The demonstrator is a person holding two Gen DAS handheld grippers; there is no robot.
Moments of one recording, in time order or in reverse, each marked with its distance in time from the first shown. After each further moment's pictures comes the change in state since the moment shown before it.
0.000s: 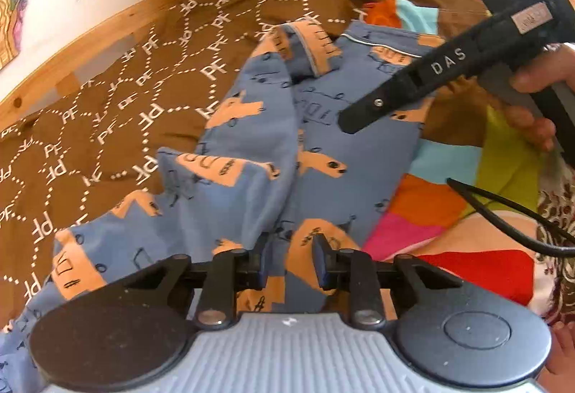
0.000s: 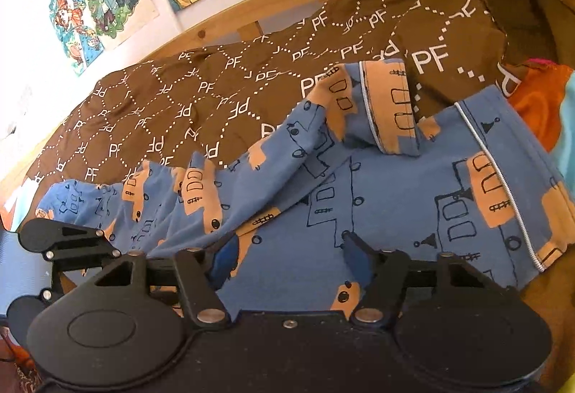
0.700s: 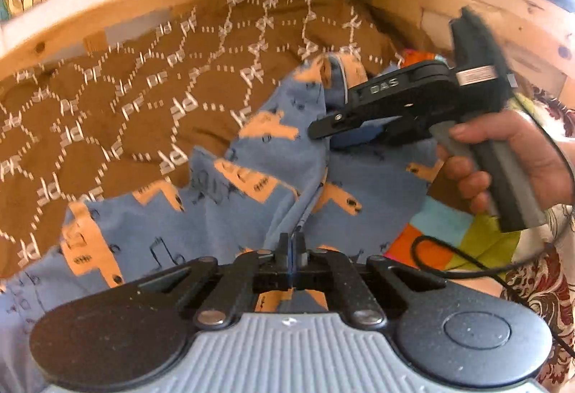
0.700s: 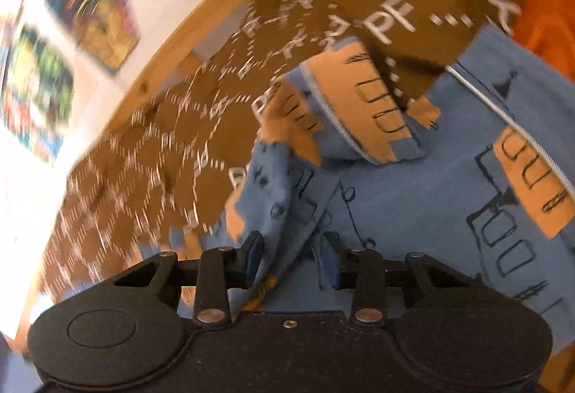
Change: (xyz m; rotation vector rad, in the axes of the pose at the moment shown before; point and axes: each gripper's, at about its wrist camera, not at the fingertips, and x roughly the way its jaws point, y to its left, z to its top) left arm -0.031 0.042 0.023 -0.224 -0.003 -0.075; right arm 0.052 -0.033 0.032 0.438 -0.008 0.038
